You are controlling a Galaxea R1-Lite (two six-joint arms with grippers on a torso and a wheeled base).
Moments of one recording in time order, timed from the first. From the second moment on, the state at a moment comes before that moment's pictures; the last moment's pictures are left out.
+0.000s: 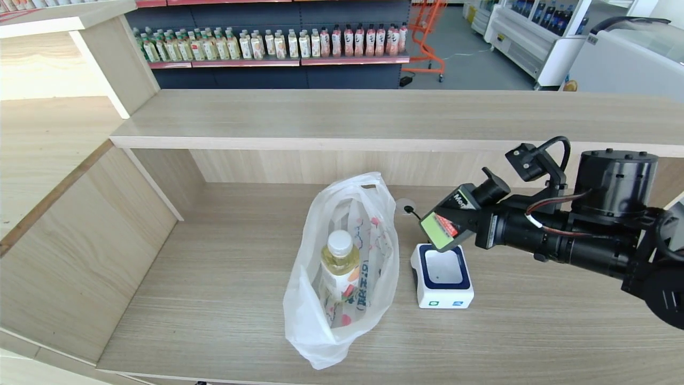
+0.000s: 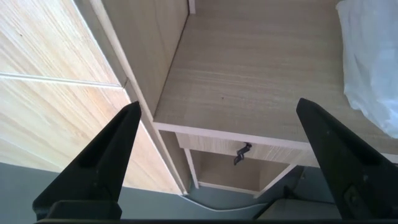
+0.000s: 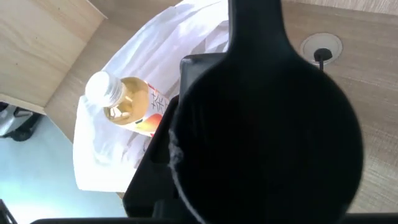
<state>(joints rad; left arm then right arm) 0.00 0.00 0.00 0.05 0.13 0.01 0.36 1.66 -0.74 -0.73 0.31 0.12</state>
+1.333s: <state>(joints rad) 0.00 0.00 0.00 0.05 0.13 0.01 0.49 2.23 -1.17 -0.83 0.27 -0.13</state>
